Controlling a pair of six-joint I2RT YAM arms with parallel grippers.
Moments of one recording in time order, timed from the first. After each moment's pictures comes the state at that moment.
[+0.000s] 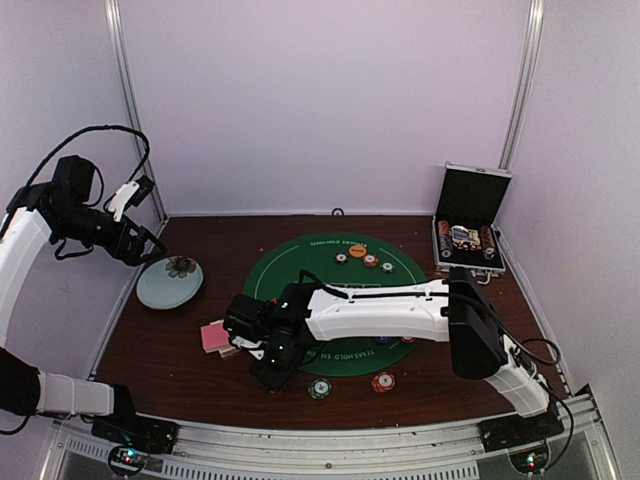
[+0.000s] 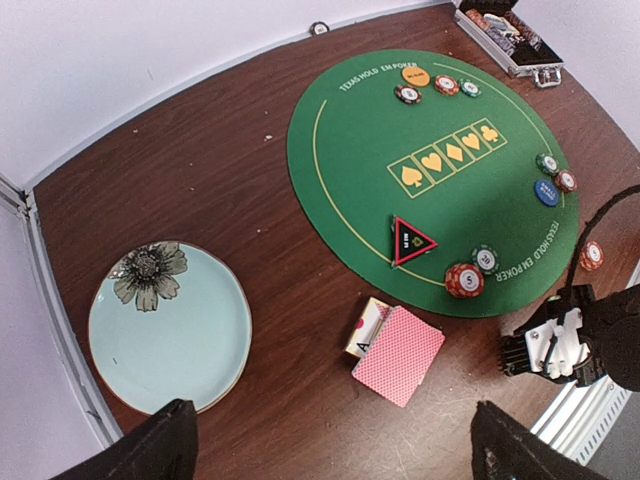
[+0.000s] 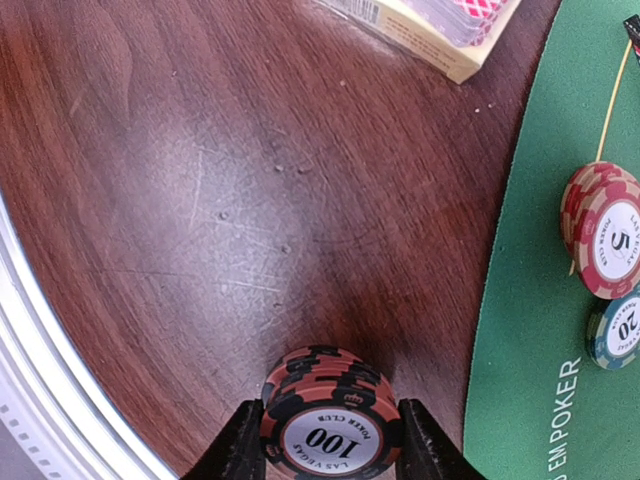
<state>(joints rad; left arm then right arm) 0.05 1.16 1.35 -1.13 0.53 0.48 1.28 2.38 2.09 -0.98 0.02 0.25</state>
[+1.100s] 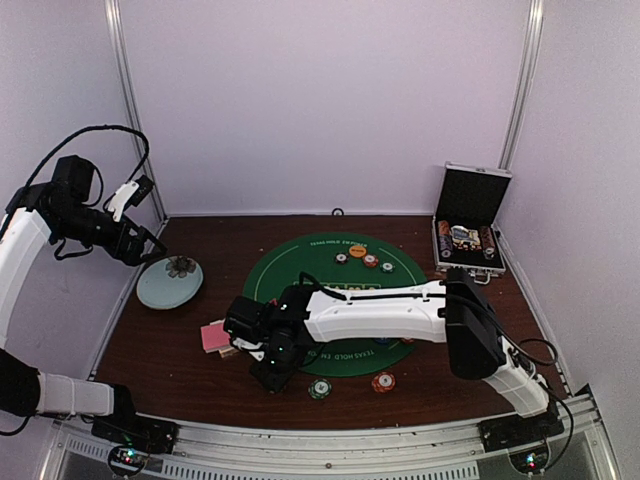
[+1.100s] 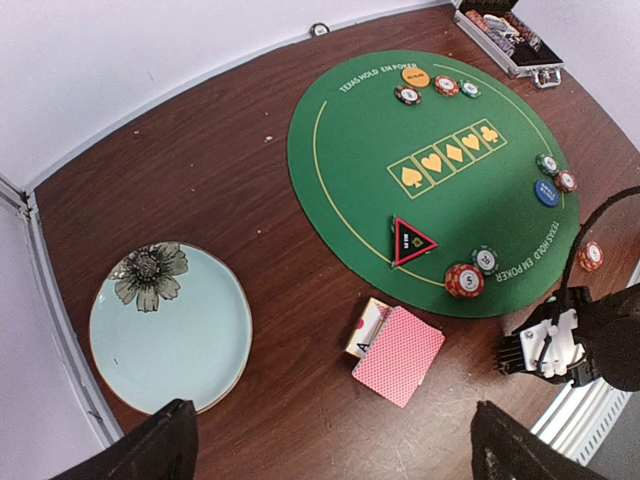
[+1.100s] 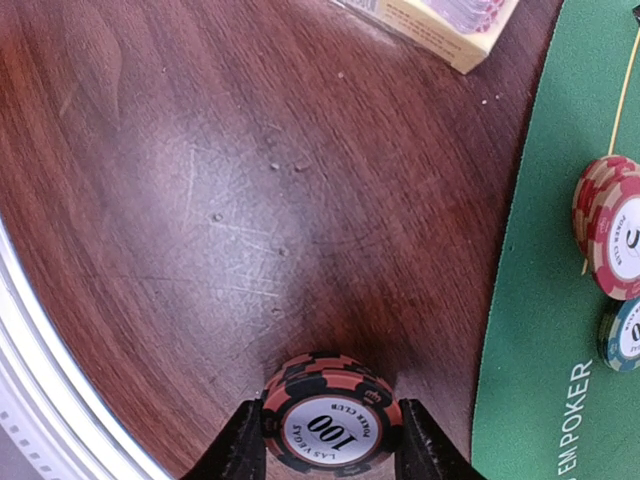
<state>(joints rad) 0.05 1.15 1.35 -1.13 0.53 0.48 1.28 2.39 2.09 -0.97 0.01 0.26</state>
